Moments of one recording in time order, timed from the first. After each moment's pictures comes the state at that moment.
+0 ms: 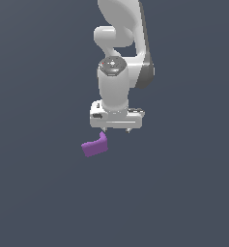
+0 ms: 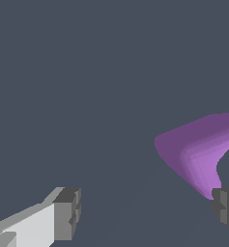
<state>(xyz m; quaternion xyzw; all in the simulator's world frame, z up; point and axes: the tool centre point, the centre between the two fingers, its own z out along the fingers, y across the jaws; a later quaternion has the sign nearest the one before) -0.010 0.011 0.167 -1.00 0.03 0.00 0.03</state>
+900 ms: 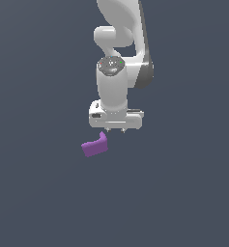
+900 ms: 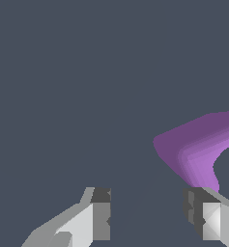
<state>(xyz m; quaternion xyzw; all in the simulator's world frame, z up) -0.007 0.009 0.169 -1.00 0.04 0.00 0.03</state>
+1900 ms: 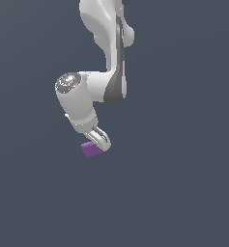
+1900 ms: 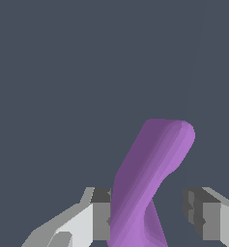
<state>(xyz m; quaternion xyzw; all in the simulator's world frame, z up) 0.024 -0.090 0.139 -0.93 0.36 0.01 0.05</state>
